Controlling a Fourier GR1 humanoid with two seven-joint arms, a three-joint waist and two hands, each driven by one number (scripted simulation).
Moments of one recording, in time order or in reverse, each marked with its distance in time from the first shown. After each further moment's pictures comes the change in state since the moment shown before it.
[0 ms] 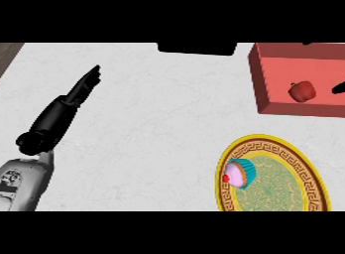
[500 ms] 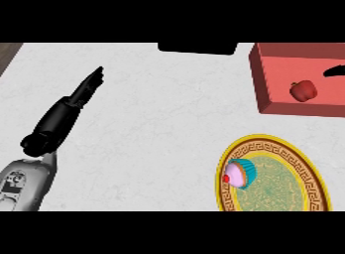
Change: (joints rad) left arm 0.004 -0.013 -0.011 -0.001 -0.009 0.006 -0.005; right arm -0.078 0.038 -0.299 0.224 -0.372 0.218 0.239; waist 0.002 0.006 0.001
